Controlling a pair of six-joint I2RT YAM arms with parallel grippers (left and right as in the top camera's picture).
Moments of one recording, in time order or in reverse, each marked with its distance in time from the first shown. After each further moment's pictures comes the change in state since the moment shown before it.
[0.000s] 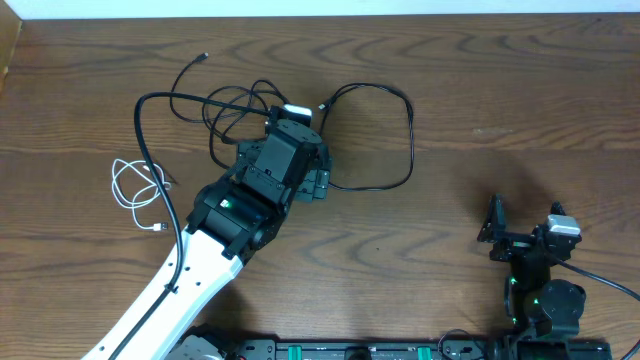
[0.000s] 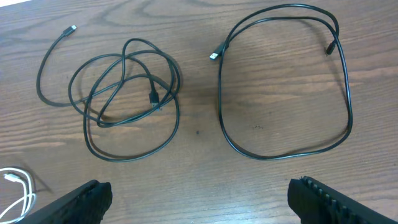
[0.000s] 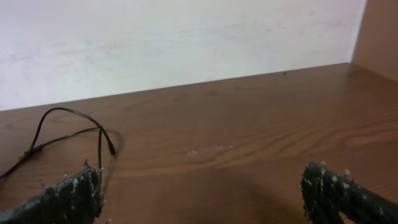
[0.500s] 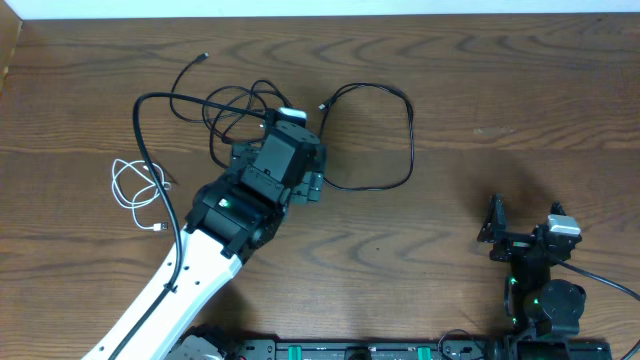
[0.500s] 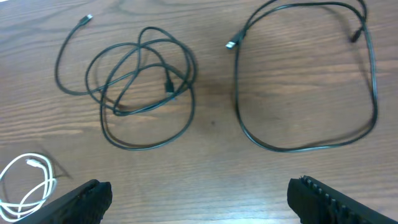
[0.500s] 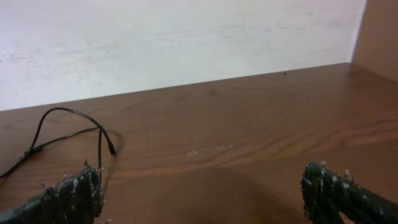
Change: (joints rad) left arm 0.011 0.000 0.000 -0.045 -0.037 0.000; right arm 0.000 0.000 0.000 0.000 0.000 0.000
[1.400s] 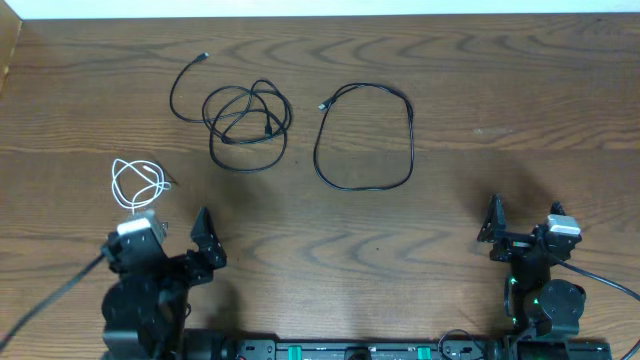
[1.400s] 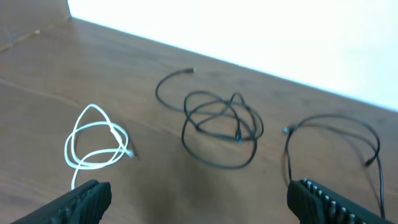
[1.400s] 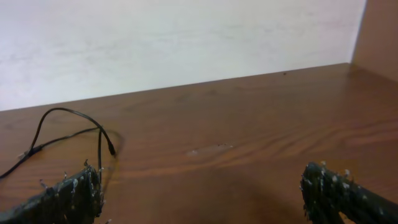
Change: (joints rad) left arm 0.557 -0.975 -0.474 0.056 0.234 -0.006; right arm 0.000 0.000 0.000 0.000 0.000 0.000
